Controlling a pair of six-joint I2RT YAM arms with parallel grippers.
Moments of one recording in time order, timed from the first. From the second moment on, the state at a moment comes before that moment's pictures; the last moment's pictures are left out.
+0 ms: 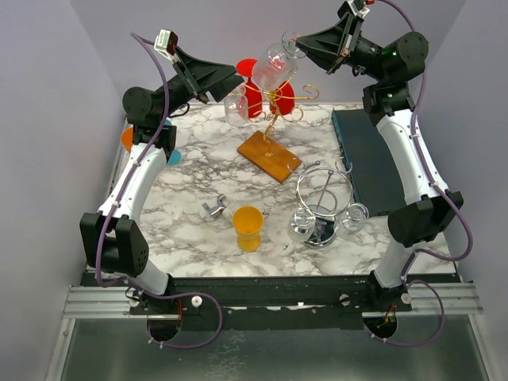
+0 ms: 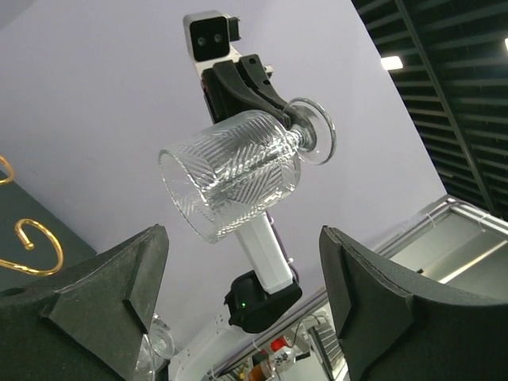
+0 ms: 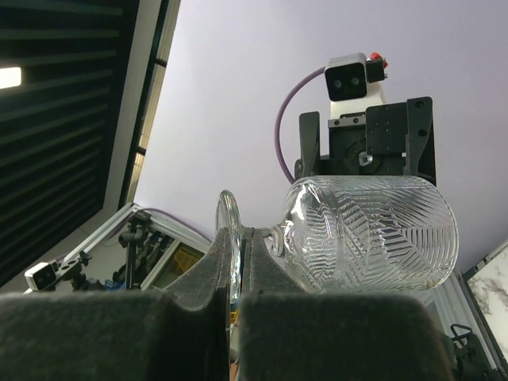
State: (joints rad) left arm -0.16 1.55 1.46 0.82 0.85 -1.64; right arm 0.25 1.81 2.07 0.40 -0.98 1.79
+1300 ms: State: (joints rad) left arm -0.31 1.72 1.63 1.21 0.72 -1.94; right arm 0.30 1.85 2.07 0.57 -0.92 1.89
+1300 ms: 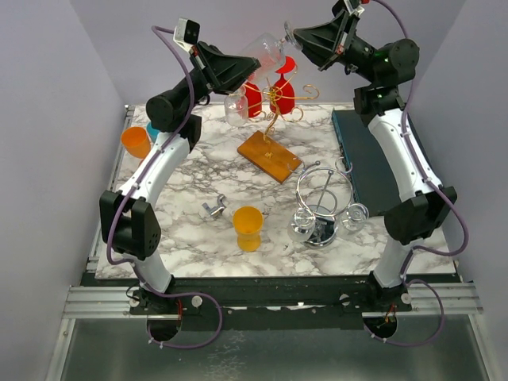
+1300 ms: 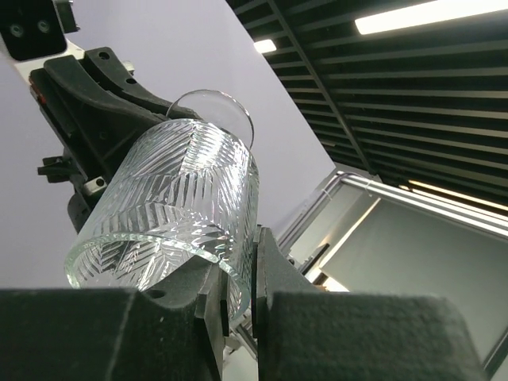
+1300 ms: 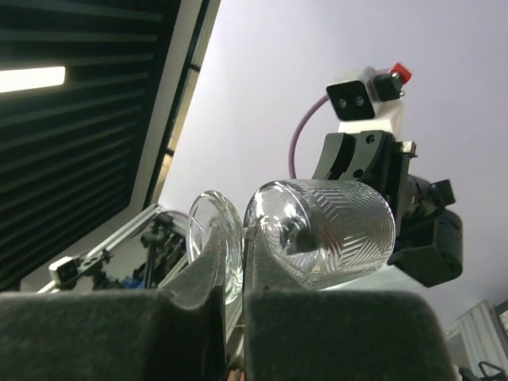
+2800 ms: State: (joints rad) left arm -0.16 1.35 1.69 -1.00 0.05 -0.76; right arm 0.01 1.65 2.09 -0.53 -0.46 0.70
